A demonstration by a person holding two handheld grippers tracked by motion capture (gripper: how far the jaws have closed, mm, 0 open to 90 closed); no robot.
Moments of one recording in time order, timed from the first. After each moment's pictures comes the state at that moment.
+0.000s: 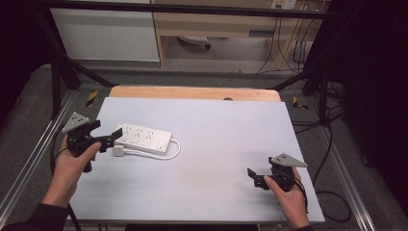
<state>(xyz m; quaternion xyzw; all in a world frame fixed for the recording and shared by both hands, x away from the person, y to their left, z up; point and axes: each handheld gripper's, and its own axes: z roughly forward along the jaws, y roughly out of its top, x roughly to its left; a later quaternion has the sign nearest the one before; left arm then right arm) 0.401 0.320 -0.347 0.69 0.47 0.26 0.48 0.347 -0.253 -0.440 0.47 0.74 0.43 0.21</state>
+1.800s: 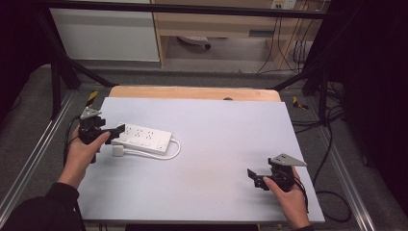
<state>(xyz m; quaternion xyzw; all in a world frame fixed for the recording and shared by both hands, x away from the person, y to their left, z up) 0.458 0.328 -0.383 0.72 0.52 0.24 0.40 0.348 -0.254 -0.441 0.47 0.74 0.43 0.20</state>
